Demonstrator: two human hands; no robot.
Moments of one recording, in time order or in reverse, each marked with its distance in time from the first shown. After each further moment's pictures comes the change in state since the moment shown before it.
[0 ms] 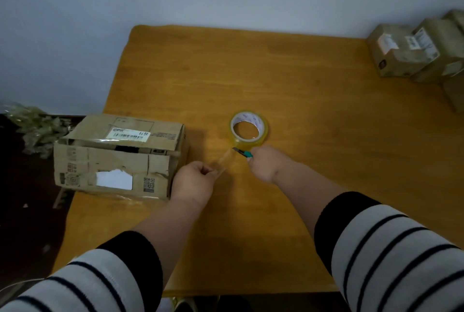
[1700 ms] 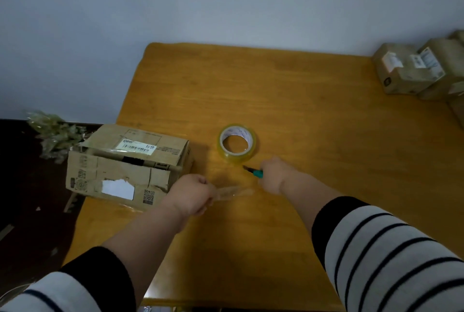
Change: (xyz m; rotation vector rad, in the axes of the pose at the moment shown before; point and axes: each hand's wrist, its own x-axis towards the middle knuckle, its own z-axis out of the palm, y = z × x) left_hand -0.023 0.023 -0.037 -0.140 -0.297 -0.127; right_hand 0.010 0.021 0.000 -0.129 -0.100 0.031
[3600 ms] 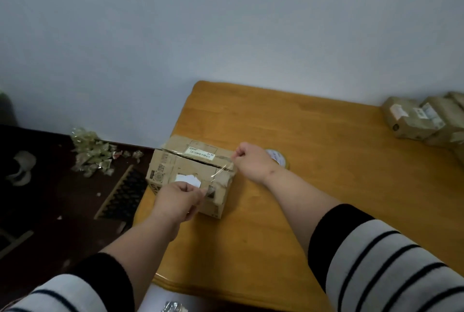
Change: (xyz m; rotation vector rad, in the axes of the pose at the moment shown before) left_hand -0.068 -0.069 -0.101 -0.357 0.291 0.199; right_hand -0.078 -0.164 -0.060 0.667 0.383 -0.270
